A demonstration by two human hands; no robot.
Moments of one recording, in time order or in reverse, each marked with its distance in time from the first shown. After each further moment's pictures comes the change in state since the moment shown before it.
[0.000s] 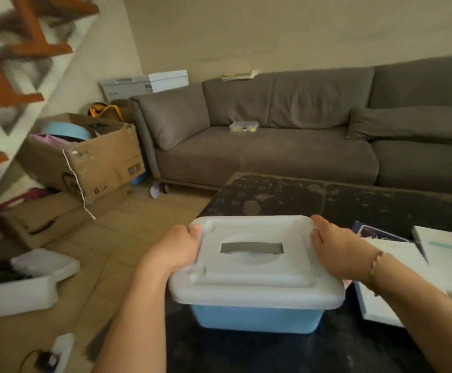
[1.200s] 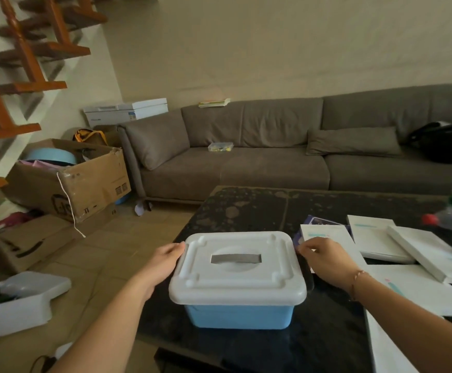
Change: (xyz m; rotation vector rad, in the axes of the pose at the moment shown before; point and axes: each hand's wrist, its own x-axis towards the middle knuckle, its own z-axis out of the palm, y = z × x) left_hand -0.090 -0.054 -0.022 -0.472 -0.156 0.015; right_hand -0.115 0.040 0.013 0.198 0.281 -0.001
